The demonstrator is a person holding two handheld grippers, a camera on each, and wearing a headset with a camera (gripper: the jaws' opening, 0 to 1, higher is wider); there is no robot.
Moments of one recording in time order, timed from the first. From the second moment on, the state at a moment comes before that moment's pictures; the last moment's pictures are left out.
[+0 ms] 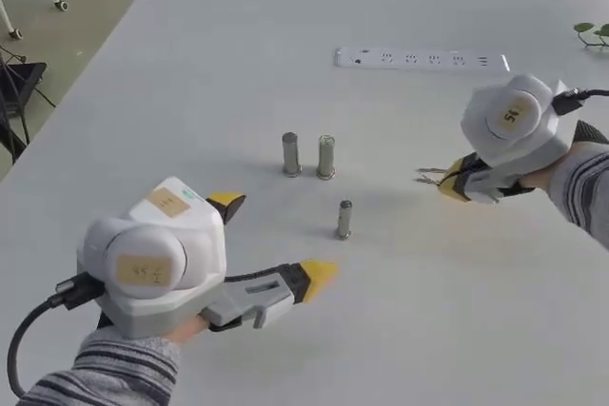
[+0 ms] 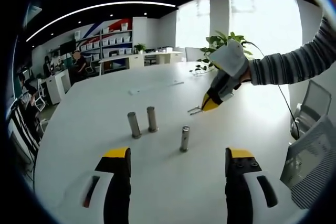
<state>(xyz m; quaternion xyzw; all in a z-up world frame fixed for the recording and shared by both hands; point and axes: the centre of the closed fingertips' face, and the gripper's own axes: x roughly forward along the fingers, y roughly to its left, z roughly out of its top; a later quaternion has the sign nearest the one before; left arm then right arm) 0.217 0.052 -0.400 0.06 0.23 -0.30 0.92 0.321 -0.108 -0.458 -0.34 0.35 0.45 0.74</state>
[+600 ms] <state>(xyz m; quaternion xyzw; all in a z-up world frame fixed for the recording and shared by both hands) 0.230 0.022 -0.374 0.01 0.22 -0.34 0.91 0.288 -0.053 -0.389 -0.36 0.20 0.52 0.75</state>
